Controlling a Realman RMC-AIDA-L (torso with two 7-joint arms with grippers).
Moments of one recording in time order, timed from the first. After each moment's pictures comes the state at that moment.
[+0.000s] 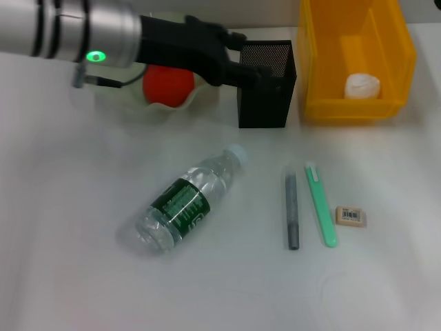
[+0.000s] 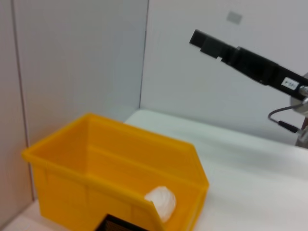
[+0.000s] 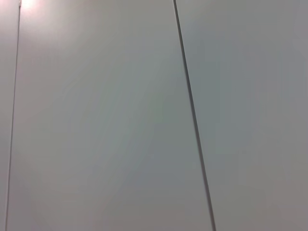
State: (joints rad) left arm -0.71 -2.07 1.17 1.04 1.96 1.30 -1.90; right arm 0.55 2.09 -0.62 -0.25 -0.98 -1.41 0.66
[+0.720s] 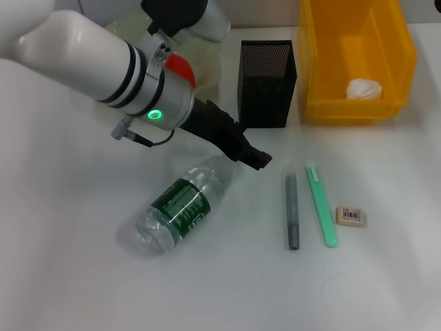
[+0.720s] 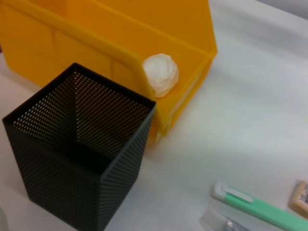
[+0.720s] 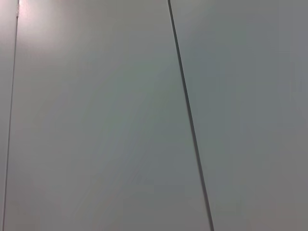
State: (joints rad) left arm -0.80 -2.08 1.53 0.95 2.19 1.16 -2.31; right arm 0.56 2.09 -0.61 -0.19 -0.95 -1.45 0.61
